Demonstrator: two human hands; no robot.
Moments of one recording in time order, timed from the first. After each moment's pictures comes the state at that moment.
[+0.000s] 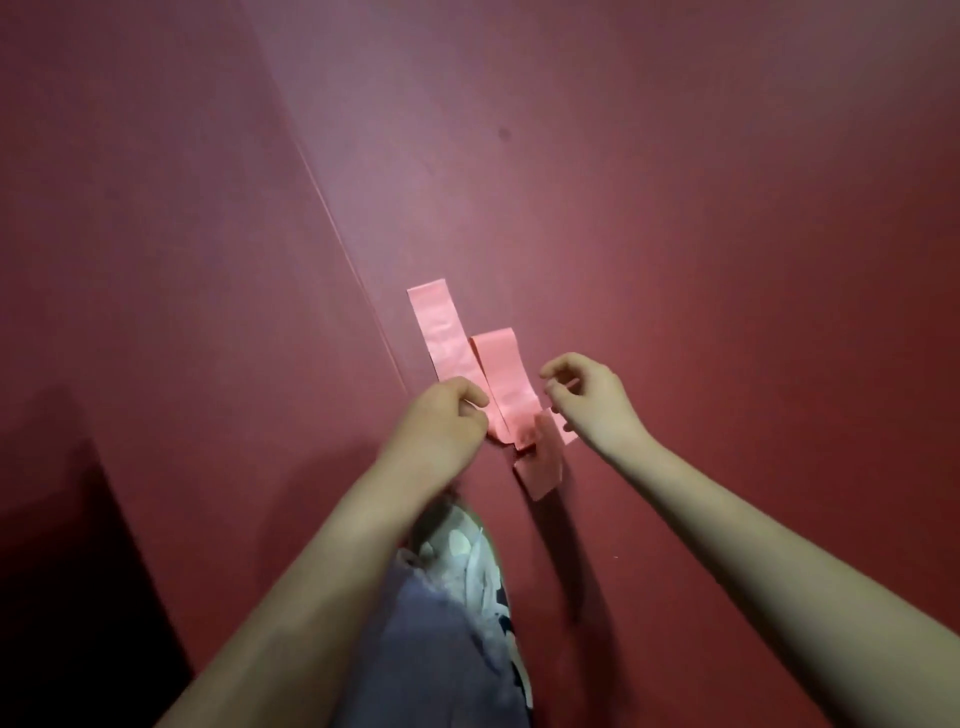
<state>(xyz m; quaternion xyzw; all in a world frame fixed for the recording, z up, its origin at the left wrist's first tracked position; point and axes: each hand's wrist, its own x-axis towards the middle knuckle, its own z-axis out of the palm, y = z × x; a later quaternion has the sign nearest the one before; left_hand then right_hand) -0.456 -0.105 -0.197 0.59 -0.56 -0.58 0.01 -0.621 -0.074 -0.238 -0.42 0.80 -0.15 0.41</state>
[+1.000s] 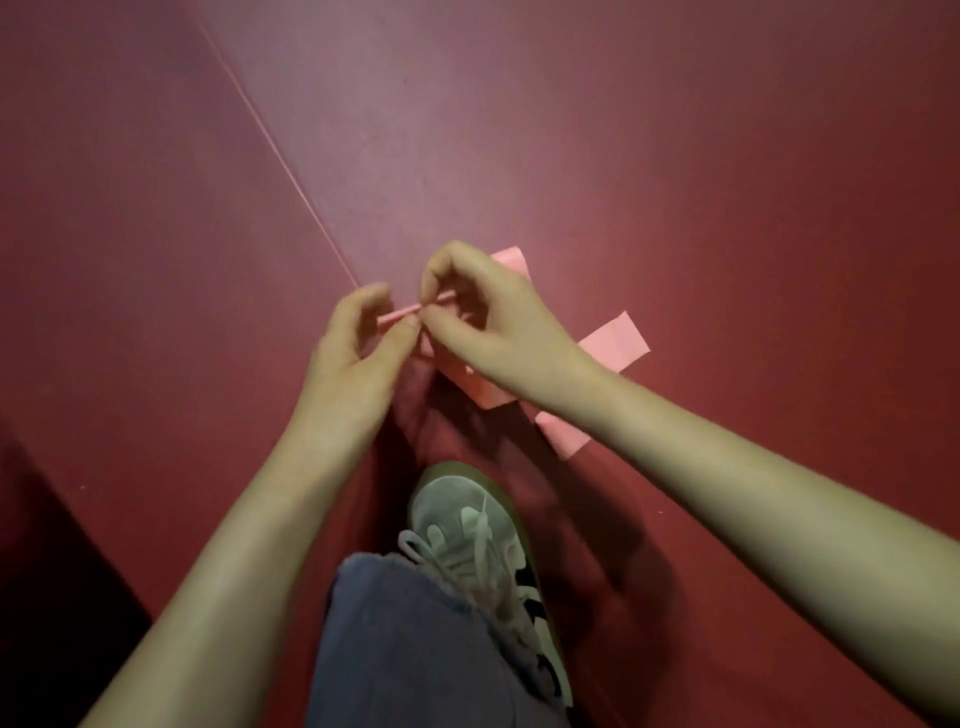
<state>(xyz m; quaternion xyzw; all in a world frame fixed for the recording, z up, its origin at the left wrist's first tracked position) -0.433 -0.115 -0.245 0.63 -0.45 -0.60 0.20 -0.562 -0.108 -0.247 -0.52 0.59 -0.33 0.52</state>
